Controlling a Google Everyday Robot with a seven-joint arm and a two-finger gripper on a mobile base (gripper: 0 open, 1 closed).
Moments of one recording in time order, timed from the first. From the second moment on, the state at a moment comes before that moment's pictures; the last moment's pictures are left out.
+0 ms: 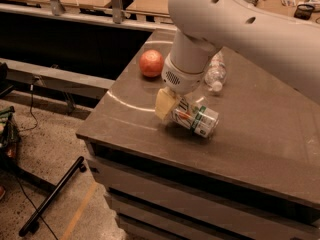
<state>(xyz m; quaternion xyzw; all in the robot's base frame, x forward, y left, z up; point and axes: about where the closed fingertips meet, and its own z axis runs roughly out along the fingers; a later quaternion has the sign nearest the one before) 0.528 -0.032 0.848 -0.40 0.91 0.06 0.11</state>
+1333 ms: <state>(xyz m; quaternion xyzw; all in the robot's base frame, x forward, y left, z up) 0.548 -0.042 0.900 -0.52 0.82 0.13 0.19</state>
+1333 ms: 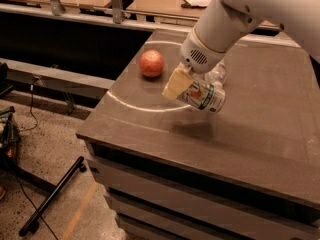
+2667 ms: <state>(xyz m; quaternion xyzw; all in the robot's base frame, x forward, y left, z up) 0.586 -0.093 0.938 -0.46 0.77 0.35 0.28</state>
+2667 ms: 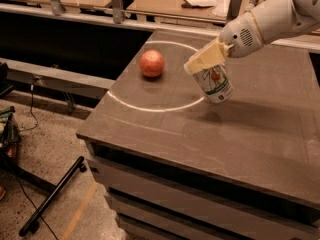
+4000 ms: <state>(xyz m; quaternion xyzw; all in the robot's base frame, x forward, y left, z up) 0.567 -0.109 0.963 -0.48 0.65 0.42 0.41</state>
